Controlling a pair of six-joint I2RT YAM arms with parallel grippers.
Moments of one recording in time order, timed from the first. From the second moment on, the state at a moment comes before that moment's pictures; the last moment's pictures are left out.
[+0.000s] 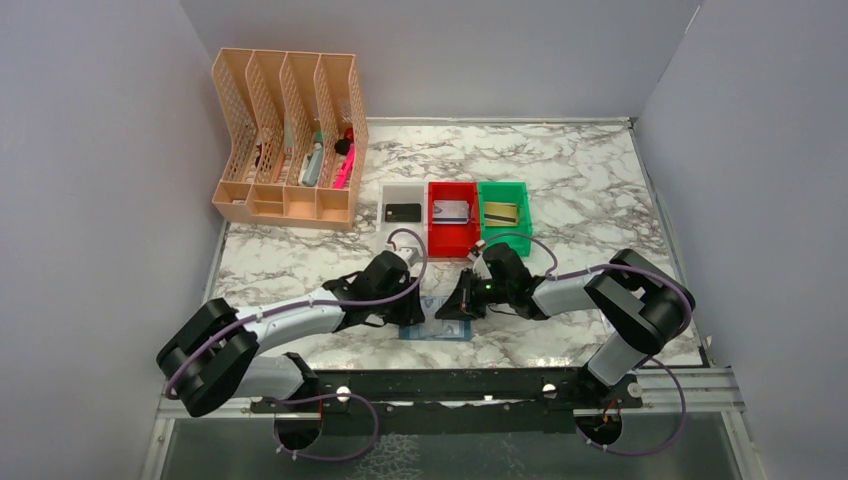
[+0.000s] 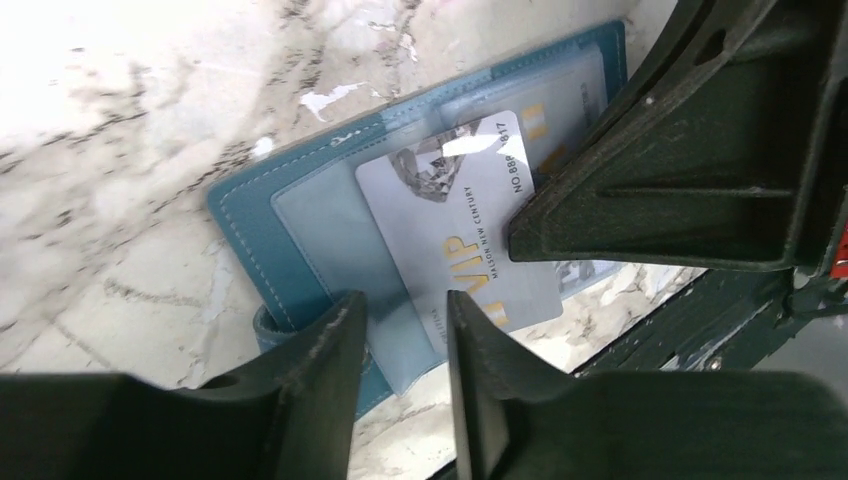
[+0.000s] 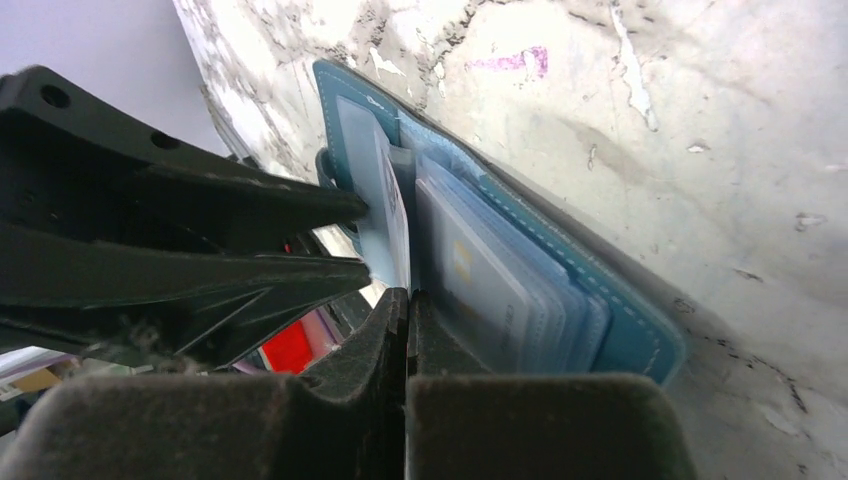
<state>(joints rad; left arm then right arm) -0.82 1.29 0.51 -0.11 0.16 -0.63 0.74 1.64 0.49 0.46 -0.55 1.07</state>
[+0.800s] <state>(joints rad) -0.82 1.10 0.51 -0.28 -0.05 -0.68 0.74 1.64 0.50 0.44 -0.56 1.06</state>
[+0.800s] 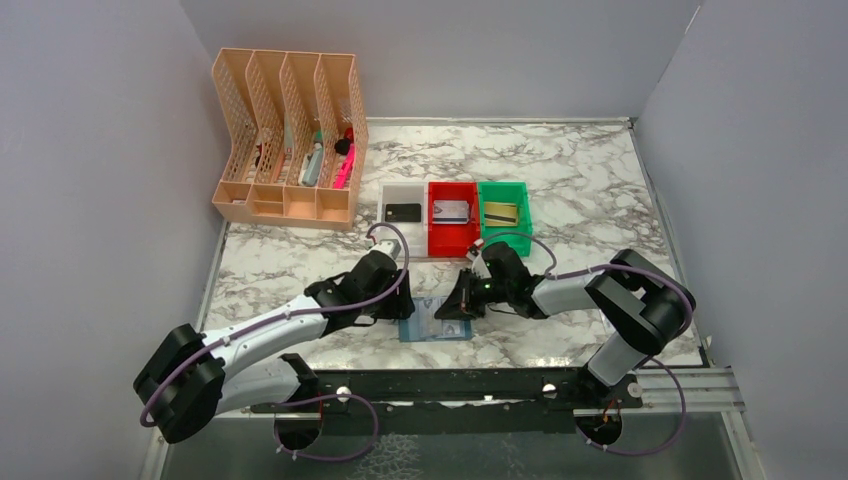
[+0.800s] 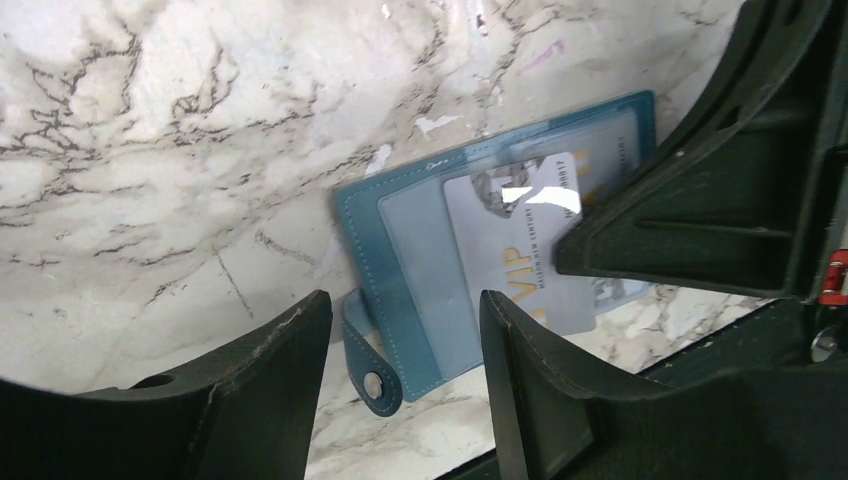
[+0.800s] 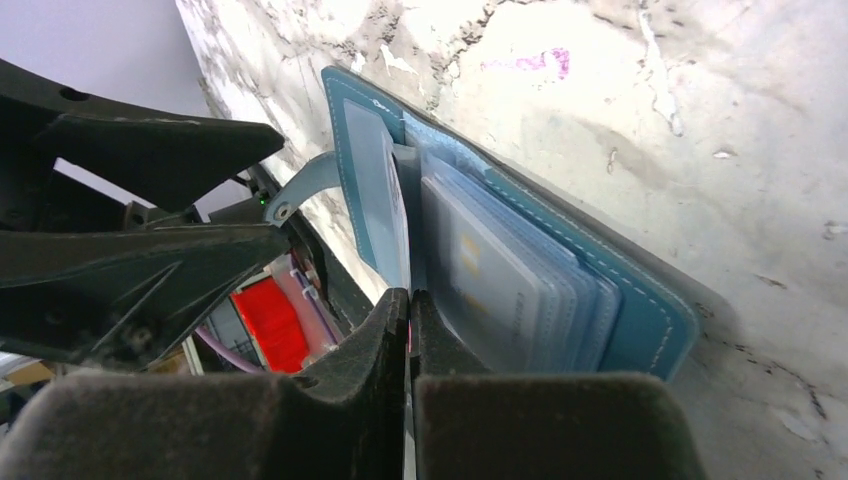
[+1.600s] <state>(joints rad) -0.82 1.18 0.49 -0.18 0.08 -0.65 0.74 1.69 0.54 0.44 -0.60 1.05</state>
